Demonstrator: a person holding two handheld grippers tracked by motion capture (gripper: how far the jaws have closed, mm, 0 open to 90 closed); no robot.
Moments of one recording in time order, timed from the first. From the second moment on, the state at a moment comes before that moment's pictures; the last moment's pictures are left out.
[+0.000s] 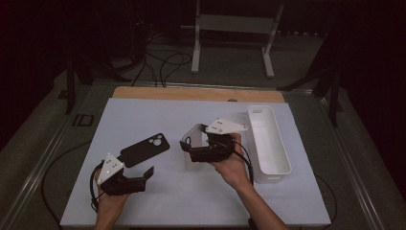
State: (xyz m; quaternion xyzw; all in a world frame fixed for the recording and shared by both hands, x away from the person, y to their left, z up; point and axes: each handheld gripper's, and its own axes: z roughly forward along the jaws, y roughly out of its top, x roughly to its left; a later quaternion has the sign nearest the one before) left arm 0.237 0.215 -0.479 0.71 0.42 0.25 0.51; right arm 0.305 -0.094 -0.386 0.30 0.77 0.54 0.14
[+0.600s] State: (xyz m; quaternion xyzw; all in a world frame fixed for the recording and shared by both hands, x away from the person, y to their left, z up) left arm 0.237 0.229 -0.493 0.68 0.46 0.27 0.50; right arm 0.318 -0.104 -0.379 0.31 0.76 0.55 0.16
